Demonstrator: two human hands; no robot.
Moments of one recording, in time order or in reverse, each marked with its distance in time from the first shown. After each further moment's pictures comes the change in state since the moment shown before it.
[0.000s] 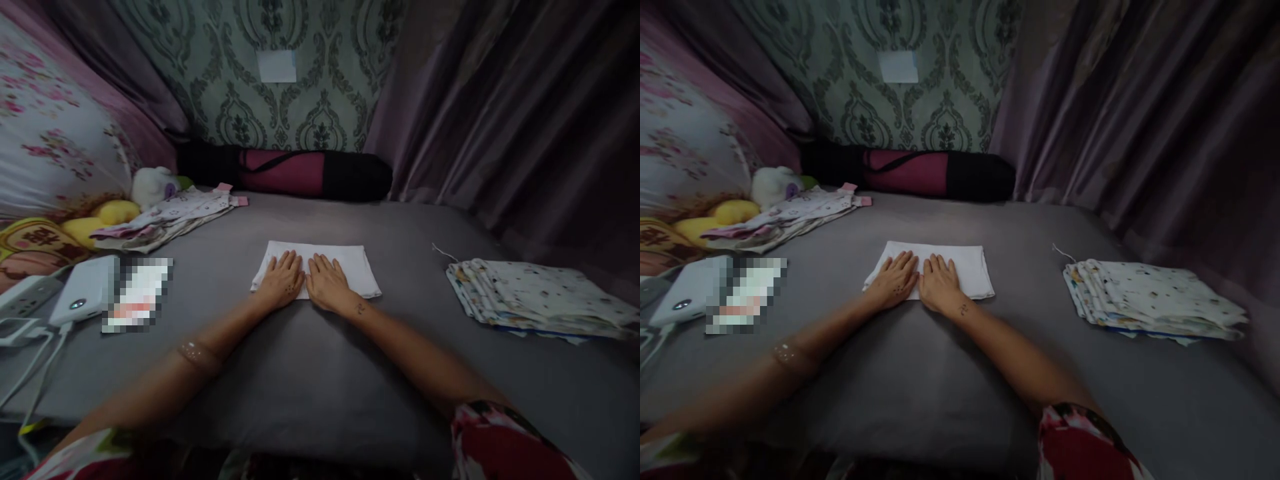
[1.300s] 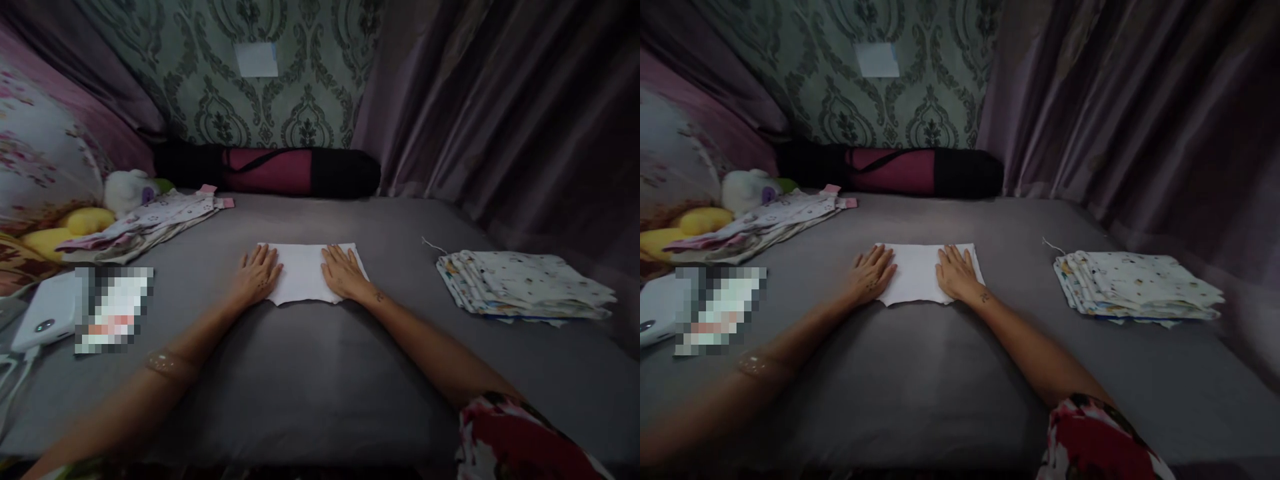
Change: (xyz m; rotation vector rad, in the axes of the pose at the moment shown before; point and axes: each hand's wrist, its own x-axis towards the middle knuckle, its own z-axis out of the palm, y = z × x) left_hand 0.008 -0.039 0.000 -0.070 -0.045 -0.112; right_hand -0.003 0.058 -0.011 0.085 -0.120 0.116
